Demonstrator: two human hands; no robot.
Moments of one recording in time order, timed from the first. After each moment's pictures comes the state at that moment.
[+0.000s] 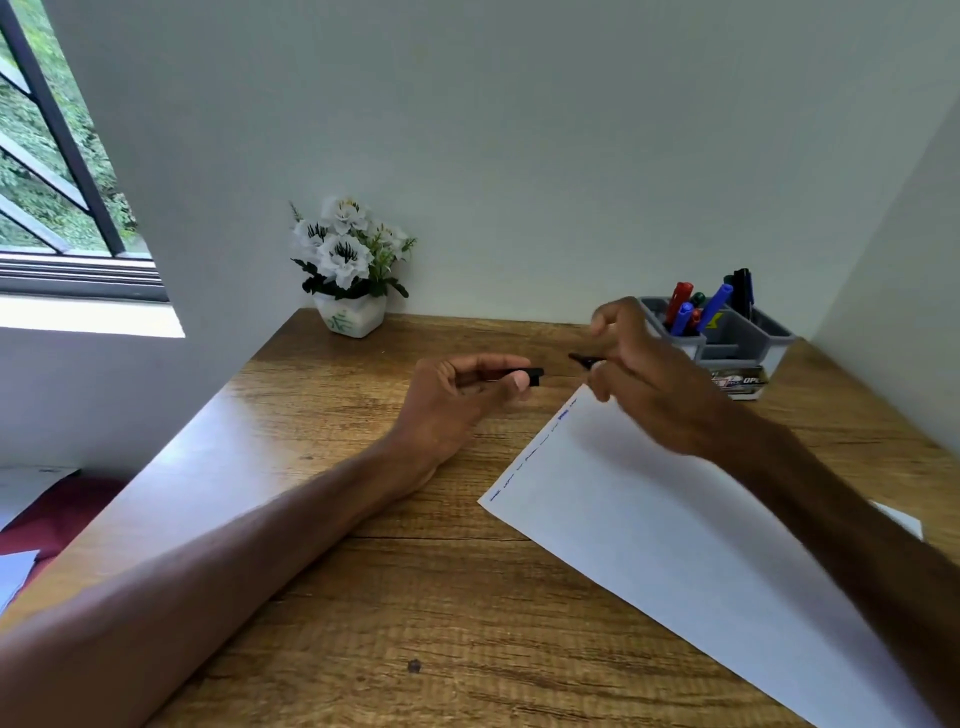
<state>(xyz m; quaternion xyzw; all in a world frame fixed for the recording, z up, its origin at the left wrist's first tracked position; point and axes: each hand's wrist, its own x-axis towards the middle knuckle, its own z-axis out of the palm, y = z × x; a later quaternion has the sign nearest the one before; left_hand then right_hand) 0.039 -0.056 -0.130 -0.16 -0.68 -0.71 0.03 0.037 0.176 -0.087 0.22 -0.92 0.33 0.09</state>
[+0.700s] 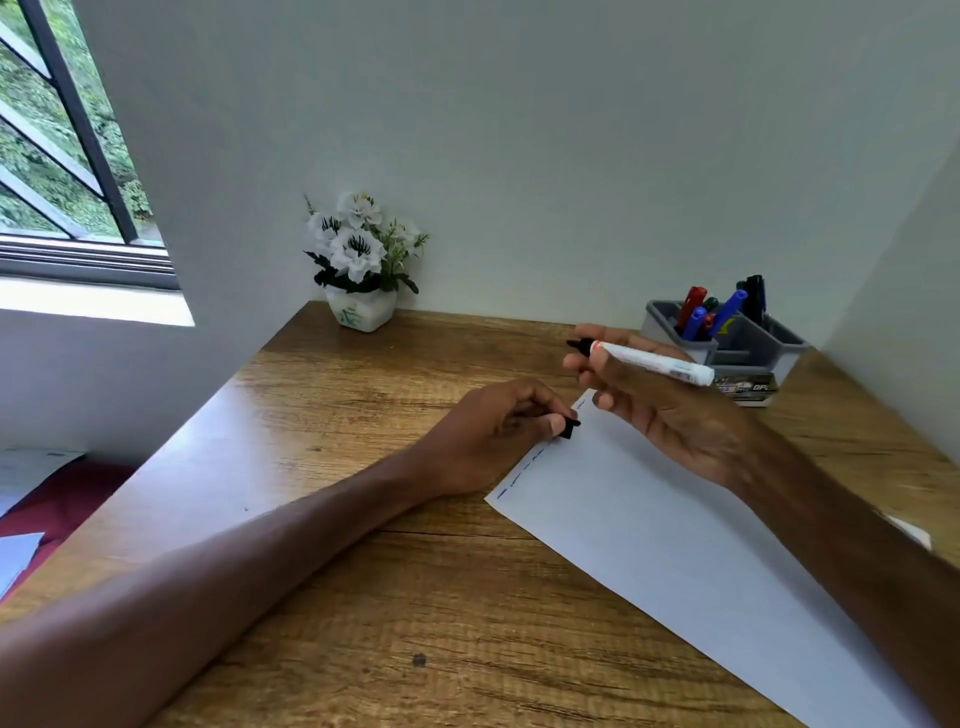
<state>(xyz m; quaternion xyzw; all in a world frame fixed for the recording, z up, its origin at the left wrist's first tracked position) 0.043 -0.047 -0.138 -0.28 -0.83 -0.49 0.00 0.040 0.173 -0.096 0.15 -0.65 0.74 -0.08</state>
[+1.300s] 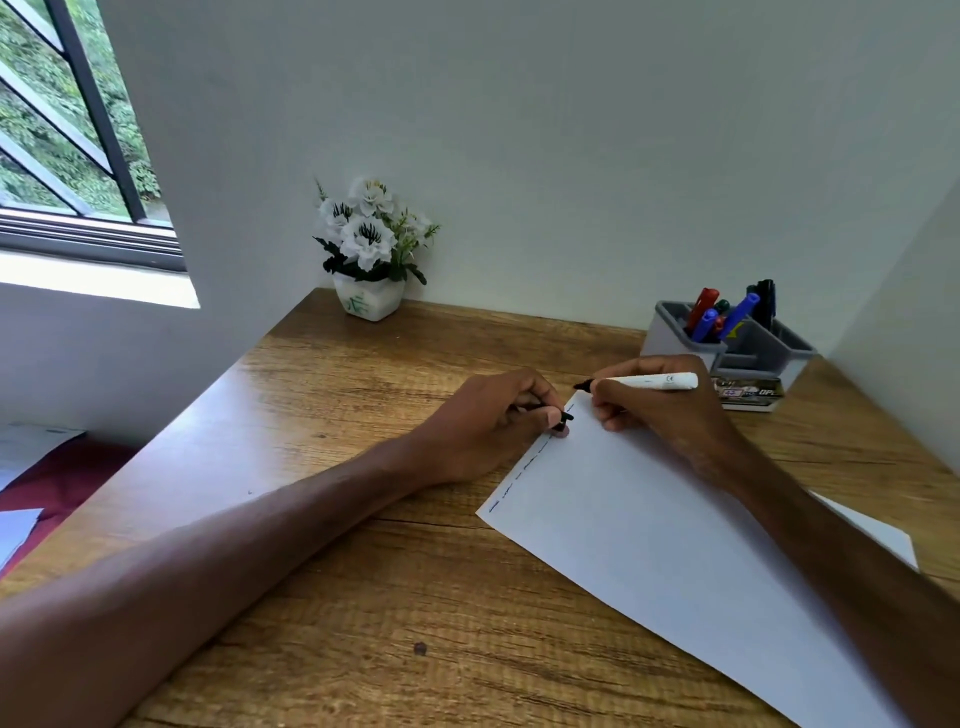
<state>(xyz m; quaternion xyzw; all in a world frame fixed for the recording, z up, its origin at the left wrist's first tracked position) 0.040 -0.053 -0.136 -0.27 -0.85 -0.45 0.03 0.025 0.180 -0.119 0.10 -0.79 0.59 0.07</state>
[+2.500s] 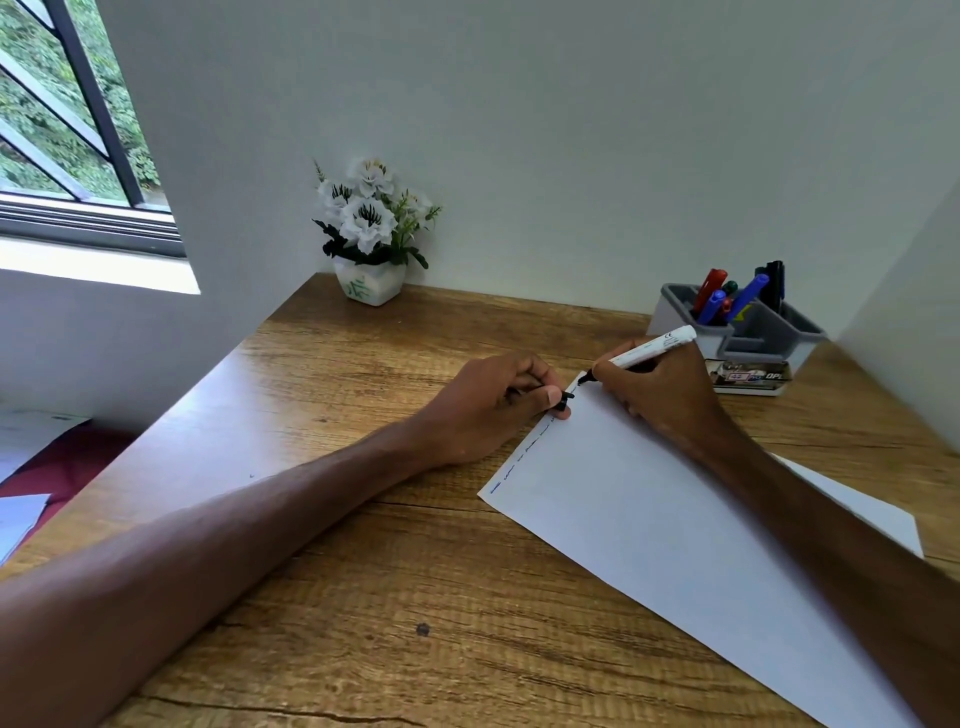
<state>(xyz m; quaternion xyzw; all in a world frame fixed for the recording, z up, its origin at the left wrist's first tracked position) 0.036 -0.053 -0.140 -0.24 -0.85 -0.46 0.02 0.011 0.171 -0.129 0.05 -0.86 0.49 0.15</state>
